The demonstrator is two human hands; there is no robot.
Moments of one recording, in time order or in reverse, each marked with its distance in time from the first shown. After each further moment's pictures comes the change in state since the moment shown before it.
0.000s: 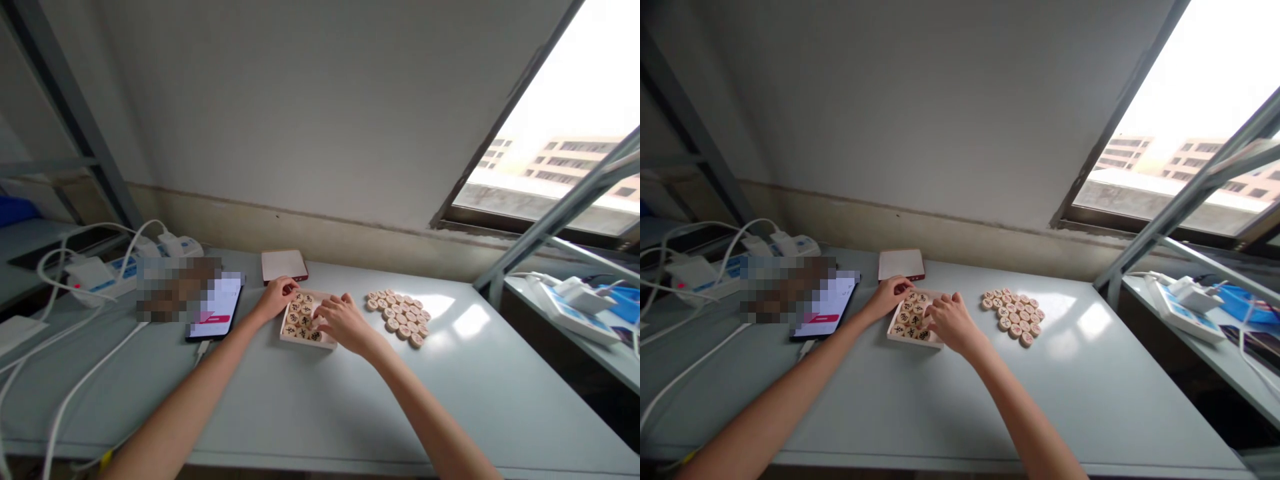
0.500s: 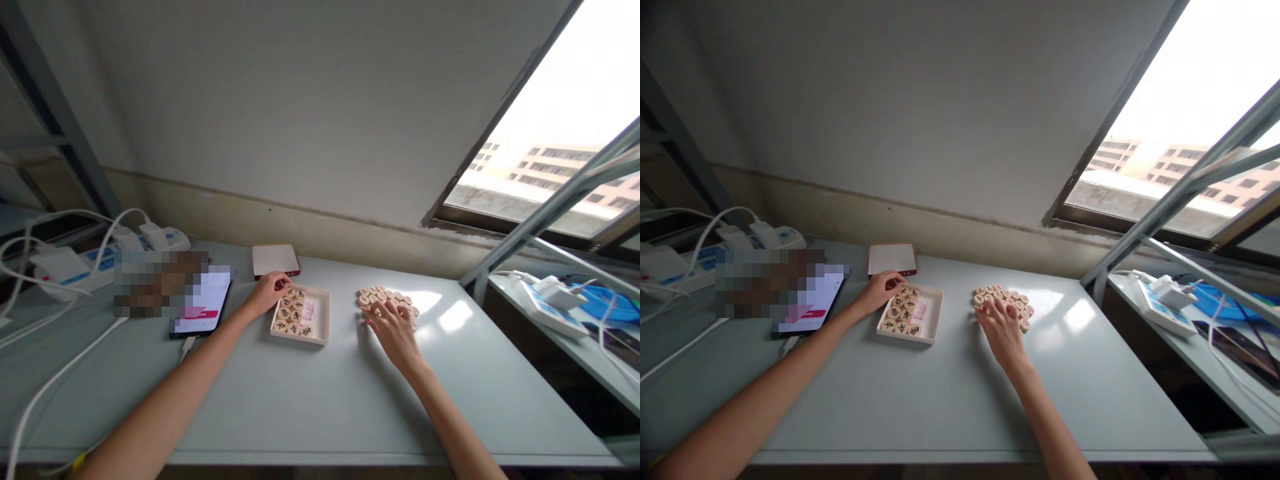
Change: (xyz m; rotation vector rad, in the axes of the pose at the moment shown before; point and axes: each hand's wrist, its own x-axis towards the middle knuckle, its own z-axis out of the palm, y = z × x) left_hand 0.001 0.000 0.001 -0.030 -0.026 -0.006; right_hand -0.086 0.062 0.009 -0.315 0.224 0.316
